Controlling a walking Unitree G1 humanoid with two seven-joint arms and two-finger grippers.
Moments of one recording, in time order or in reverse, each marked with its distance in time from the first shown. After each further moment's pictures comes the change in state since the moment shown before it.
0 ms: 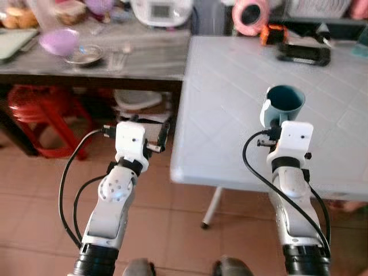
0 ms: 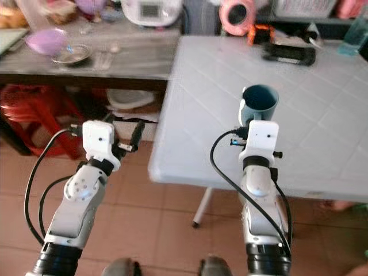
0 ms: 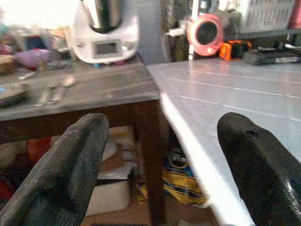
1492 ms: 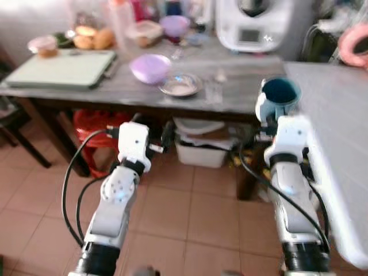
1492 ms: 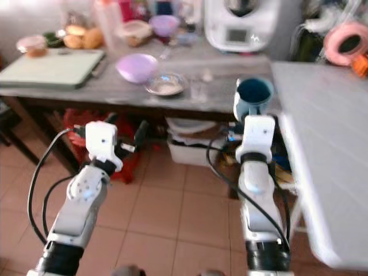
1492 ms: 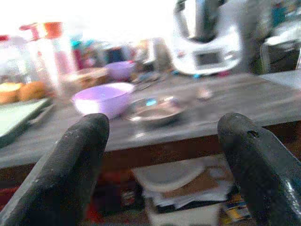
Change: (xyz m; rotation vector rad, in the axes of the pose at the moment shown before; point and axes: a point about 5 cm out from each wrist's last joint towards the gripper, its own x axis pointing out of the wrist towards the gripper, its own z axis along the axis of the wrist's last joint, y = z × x) left arm 0.000 0.000 -0.001 0.018 -0.038 -0.017; right arm 0.005 0.010 0.014 -0.006 -0.082 0.060
